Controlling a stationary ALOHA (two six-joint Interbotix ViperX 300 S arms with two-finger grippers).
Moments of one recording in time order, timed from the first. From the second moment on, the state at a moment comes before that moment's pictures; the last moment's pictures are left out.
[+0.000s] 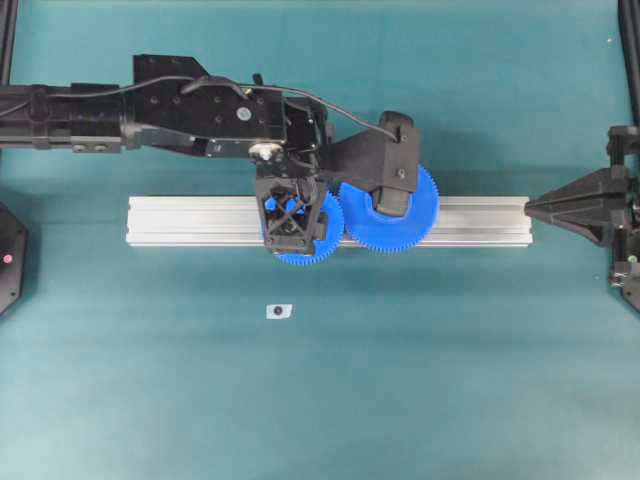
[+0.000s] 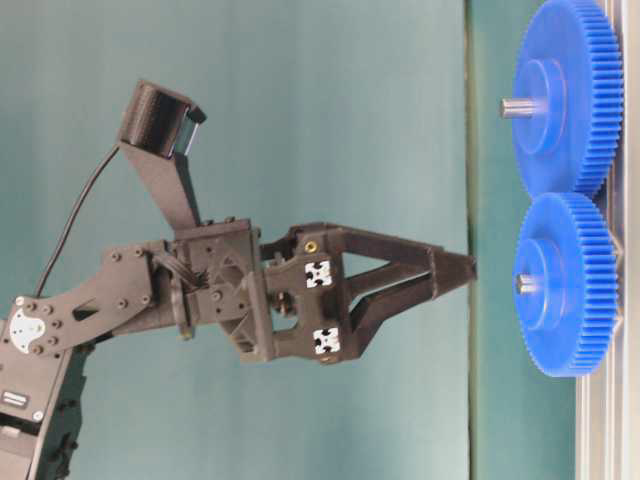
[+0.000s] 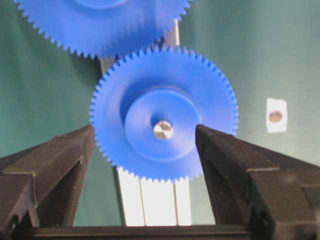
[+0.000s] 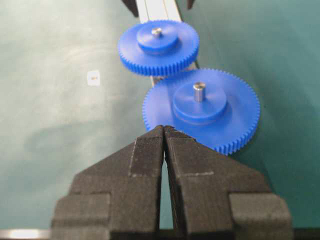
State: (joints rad) left arm 0.11 0.24 -0.02 0.02 1.11 0.19; right arm -0.09 -1.08 1.37 0.03 -0.02 0.10
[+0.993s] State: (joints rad) left arm 0.10 0.19 -0.02 0.02 1.15 0.15; right arm -0.10 -1.08 1.37 0.03 -0.02 0.10
